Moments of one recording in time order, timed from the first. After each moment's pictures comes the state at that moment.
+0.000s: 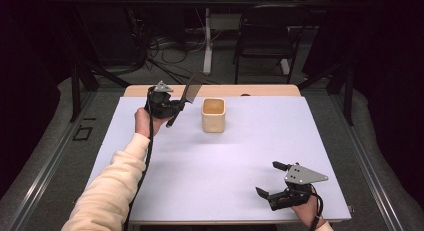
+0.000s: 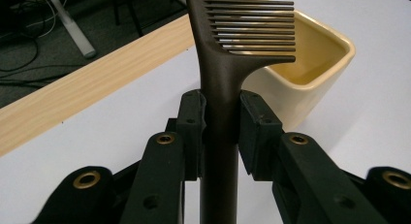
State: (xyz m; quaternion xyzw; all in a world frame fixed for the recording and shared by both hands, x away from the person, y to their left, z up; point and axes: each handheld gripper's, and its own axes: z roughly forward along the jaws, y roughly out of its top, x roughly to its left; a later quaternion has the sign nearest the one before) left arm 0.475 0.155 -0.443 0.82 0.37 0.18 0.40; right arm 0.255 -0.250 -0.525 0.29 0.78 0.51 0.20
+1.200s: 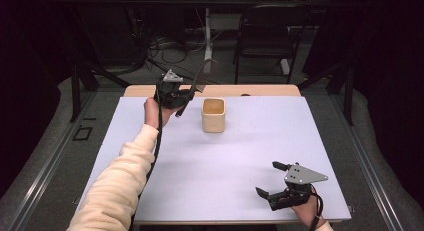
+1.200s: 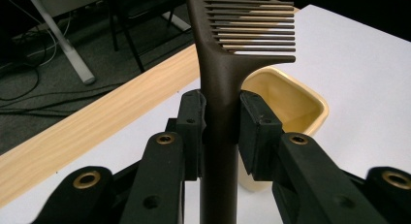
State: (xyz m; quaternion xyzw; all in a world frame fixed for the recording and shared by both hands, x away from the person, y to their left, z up) left arm 0.486 0.126 -0.416 0.82 0.34 0.19 0.42; right arm 0.255 -0.250 -0.525 0.28 0.79 0.51 0.20
